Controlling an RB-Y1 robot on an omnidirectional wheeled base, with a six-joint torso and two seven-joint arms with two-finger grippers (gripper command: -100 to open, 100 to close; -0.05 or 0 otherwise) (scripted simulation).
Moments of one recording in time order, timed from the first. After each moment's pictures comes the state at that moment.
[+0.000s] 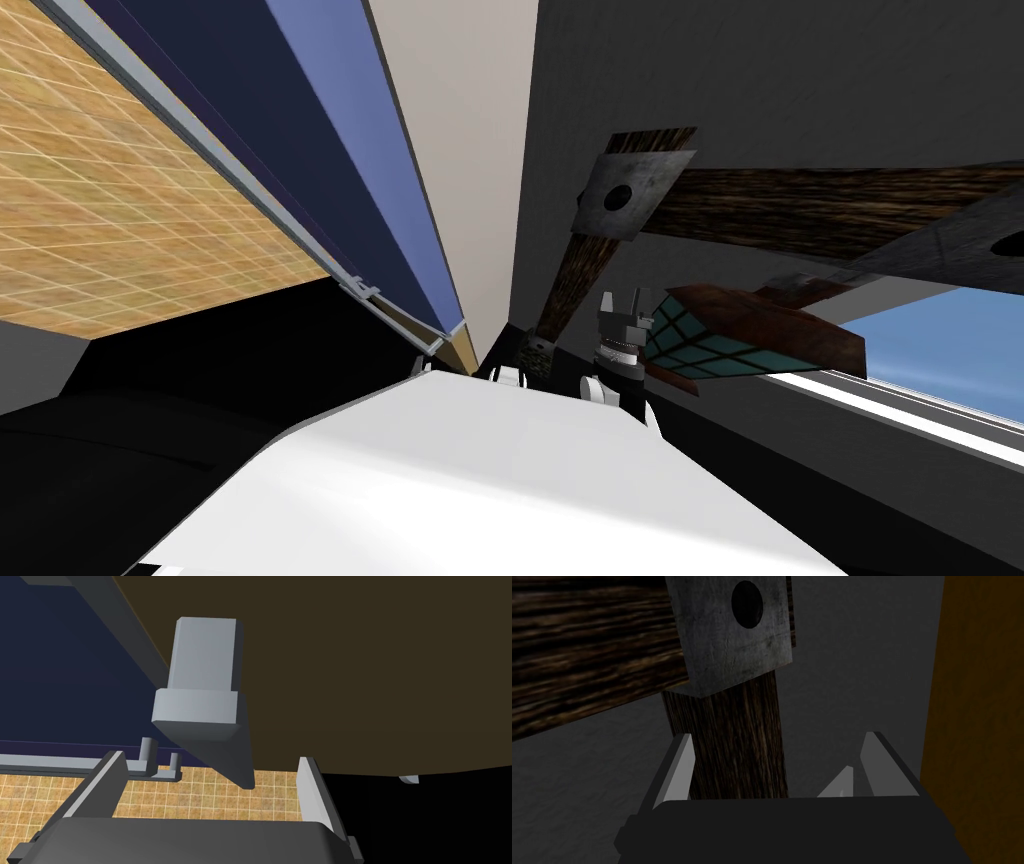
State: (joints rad) left arm 0.34 0.11 0.06 -0.63 0.32 -1.28 0.00; right arm 0.48 0.00 0.02 -2.25 0.12 -0.59 -0.11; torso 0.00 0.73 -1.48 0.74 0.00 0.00
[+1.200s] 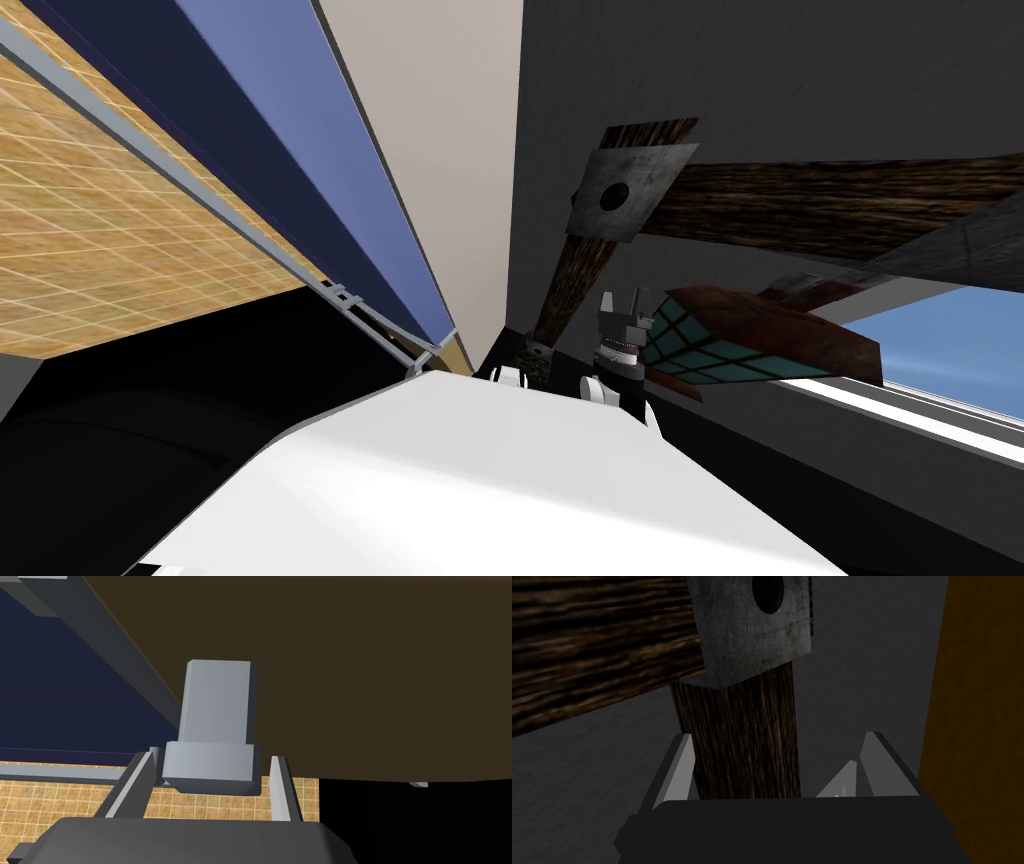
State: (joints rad) left arm 0.43 0.13 0.02 -0.70 0.38 -1.30 0.00; right arm 0.48 0.00 0.02 -2.25 0.12 -0.59 -0.11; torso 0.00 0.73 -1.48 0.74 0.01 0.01
